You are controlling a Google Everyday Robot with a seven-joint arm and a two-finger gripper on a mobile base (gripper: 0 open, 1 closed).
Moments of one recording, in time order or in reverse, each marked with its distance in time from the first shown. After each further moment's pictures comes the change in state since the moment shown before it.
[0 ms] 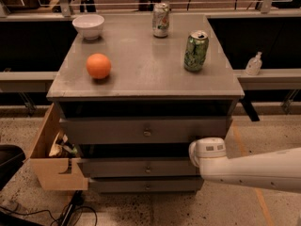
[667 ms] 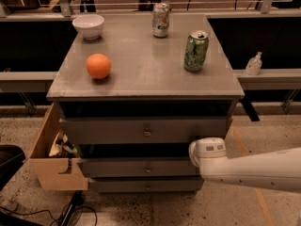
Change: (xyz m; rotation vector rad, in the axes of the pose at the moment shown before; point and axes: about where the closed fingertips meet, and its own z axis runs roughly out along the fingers) arm 0.000 0.000 0.000 0.000 0.000 0.000
